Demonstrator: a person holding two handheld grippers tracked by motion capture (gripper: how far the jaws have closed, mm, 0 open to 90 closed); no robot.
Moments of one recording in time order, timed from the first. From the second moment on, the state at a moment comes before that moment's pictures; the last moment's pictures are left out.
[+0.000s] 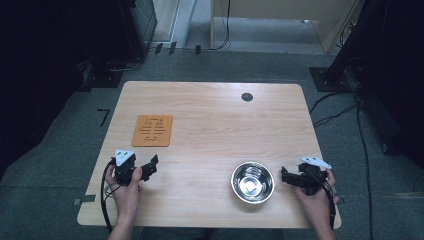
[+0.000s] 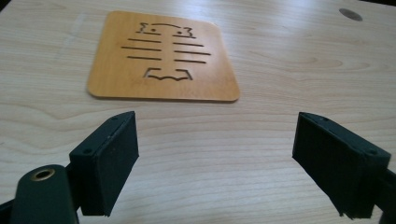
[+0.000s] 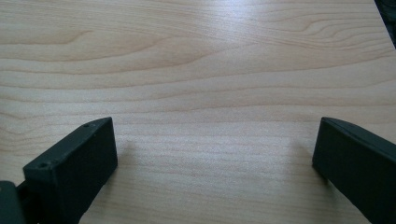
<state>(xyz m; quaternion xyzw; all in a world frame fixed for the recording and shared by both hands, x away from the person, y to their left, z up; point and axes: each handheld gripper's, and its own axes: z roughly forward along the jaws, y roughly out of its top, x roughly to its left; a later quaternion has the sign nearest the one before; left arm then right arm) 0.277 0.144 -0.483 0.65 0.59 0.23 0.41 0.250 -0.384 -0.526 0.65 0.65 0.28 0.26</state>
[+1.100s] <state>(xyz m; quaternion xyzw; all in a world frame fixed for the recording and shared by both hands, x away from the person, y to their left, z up) 0.283 0.040 -0.485 0.71 0.52 0.19 0.44 0.250 -0.384 -0.526 0.65 0.65 0.28 0.26</state>
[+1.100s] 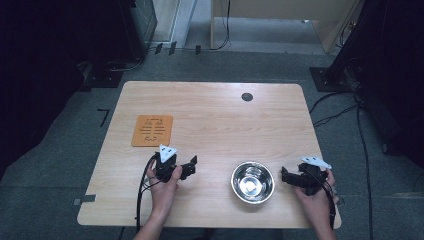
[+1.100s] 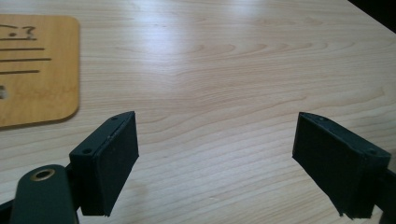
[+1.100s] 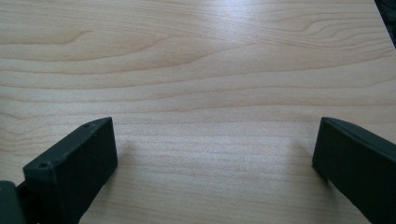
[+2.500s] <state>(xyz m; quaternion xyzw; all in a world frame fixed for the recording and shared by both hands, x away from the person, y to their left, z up) 0.264 -0.050 -0.489 0.74 0.46 0.12 0.48 0.250 -0.384 -0.526 0.65 0.65 0.28 0.26</state>
